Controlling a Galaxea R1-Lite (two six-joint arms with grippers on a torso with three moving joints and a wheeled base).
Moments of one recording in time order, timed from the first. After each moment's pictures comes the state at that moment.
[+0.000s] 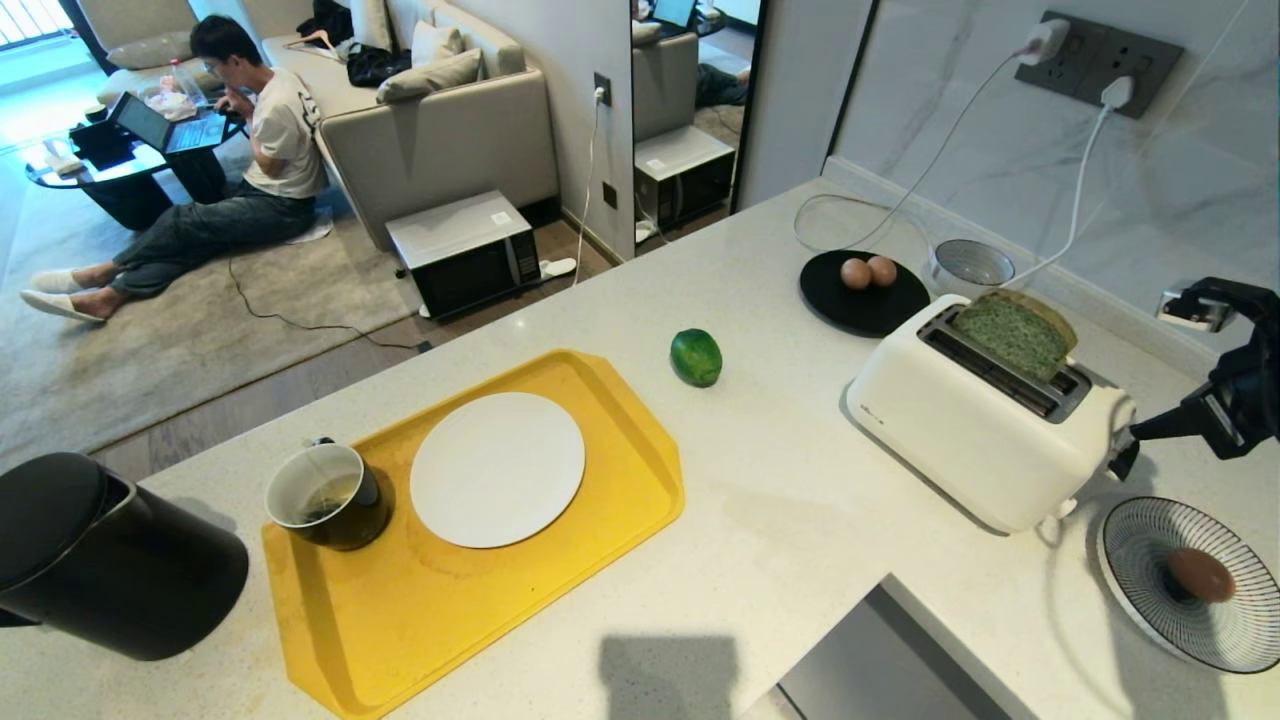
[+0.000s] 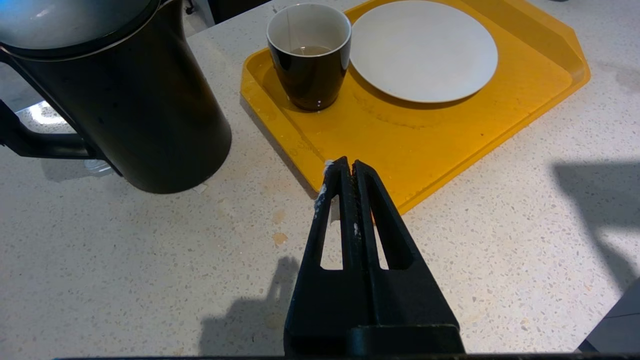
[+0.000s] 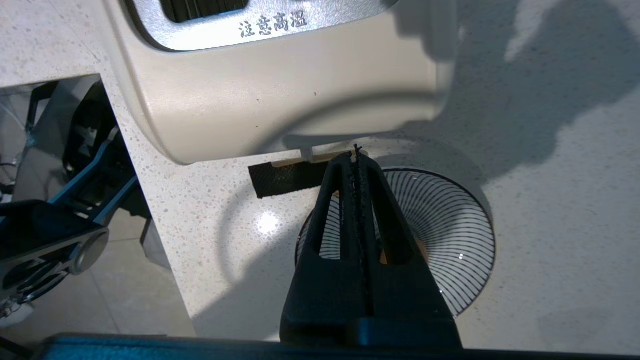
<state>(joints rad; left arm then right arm) 0.00 0.00 -0.01 0.01 0.00 0.01 -0.39 1.83 -1.58 0.74 0.38 -0.72</state>
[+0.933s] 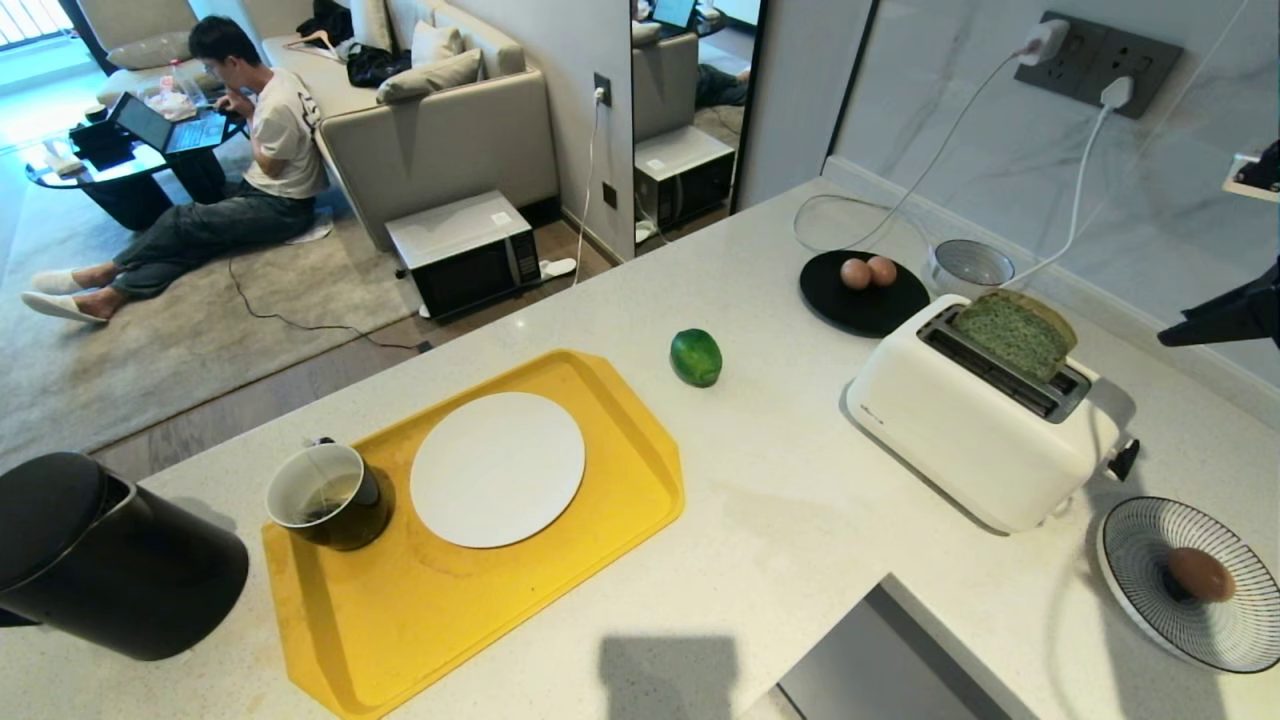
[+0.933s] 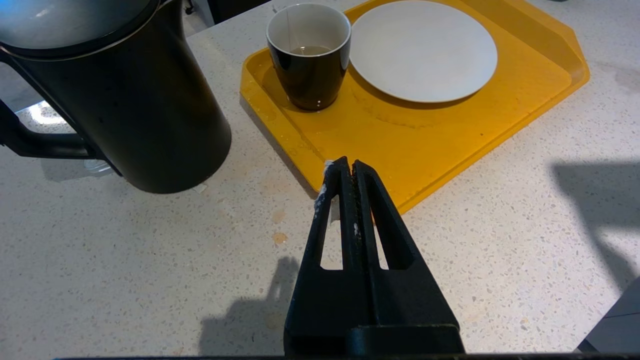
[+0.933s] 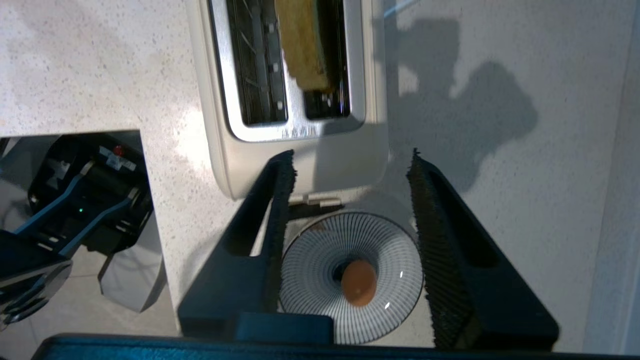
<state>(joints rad) 0.00 0.00 -0.01 0.01 0.00 0.01 -0.33 1.78 -1.95 0.98 0.40 -0.72</state>
